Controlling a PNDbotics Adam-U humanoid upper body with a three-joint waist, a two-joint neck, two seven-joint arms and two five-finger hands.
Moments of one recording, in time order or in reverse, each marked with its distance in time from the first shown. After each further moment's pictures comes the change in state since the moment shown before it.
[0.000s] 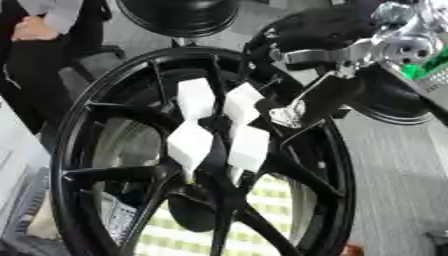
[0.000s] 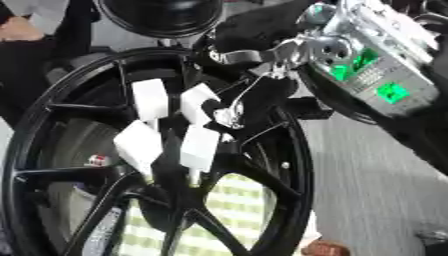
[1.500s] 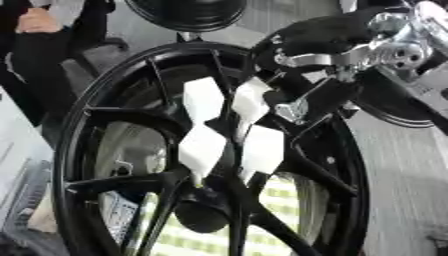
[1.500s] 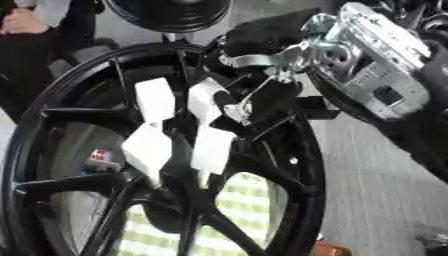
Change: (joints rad) left arm -0.014 0.008 -0.006 0.000 0.000 0.005 -0.013; right arm 0.038 0.008 -0.023 0.069 -0.018 -0.067 -0.001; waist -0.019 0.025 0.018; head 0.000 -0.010
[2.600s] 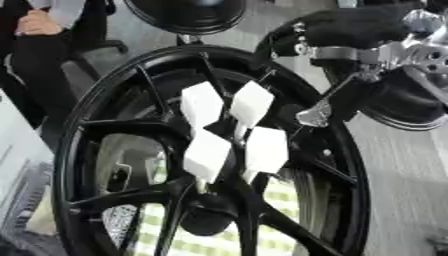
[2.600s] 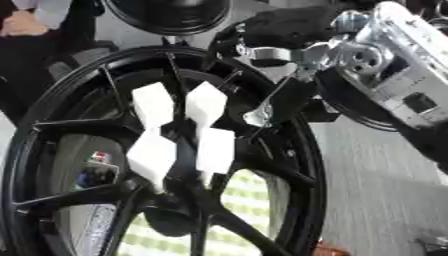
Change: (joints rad) left arm 0.001 0.001 -0.004 0.000 0.000 0.007 -0.014; right arm 0.044 -0.053 -0.063 -0.090 0.000 0.046 -0.074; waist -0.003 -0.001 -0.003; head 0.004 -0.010
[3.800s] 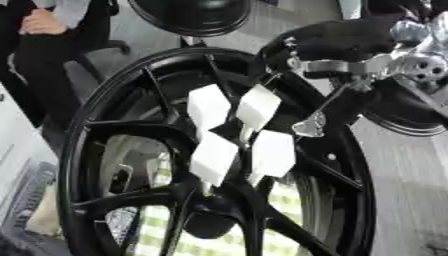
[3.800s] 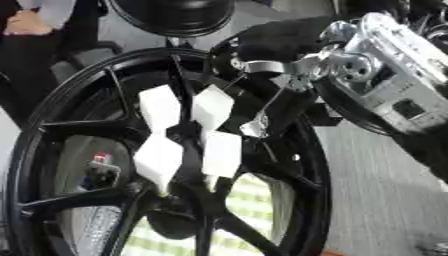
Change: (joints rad) left arm -0.006 0.008 -0.008 0.000 0.000 0.004 -0.012; right arm -0.007 0.011 0.026 0.032 0.003 -0.043 0.019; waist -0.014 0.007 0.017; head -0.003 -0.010
